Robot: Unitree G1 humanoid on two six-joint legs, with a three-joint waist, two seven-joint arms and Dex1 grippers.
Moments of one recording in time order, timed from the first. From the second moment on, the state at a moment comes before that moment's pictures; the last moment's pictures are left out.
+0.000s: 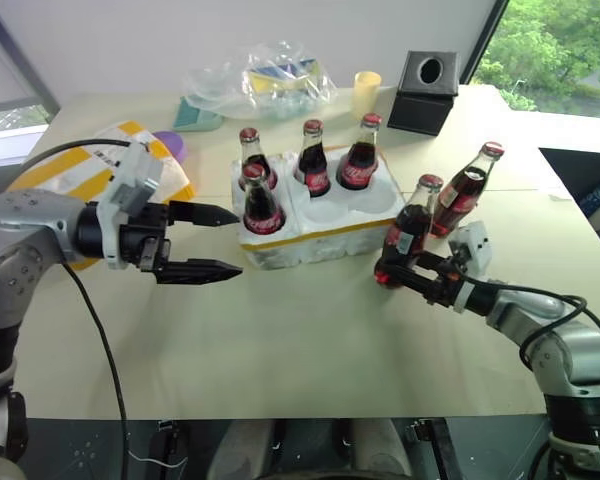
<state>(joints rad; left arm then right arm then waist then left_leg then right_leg) -0.52 0.97 0.13 -0.29 -0.82 0.82 -1.26 -0.16 -0.61 -0.17 -0.23 0.59 0.66 0.73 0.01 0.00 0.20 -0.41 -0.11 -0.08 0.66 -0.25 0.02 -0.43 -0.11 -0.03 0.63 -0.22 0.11</state>
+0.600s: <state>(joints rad) -0.52 0.98 0.13 -0.27 -0.82 0.81 -1.26 -0.24 -0.68 -0.43 -0.36 0.93 0.79 0.71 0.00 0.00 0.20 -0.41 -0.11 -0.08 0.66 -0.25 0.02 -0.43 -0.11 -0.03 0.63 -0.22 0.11</state>
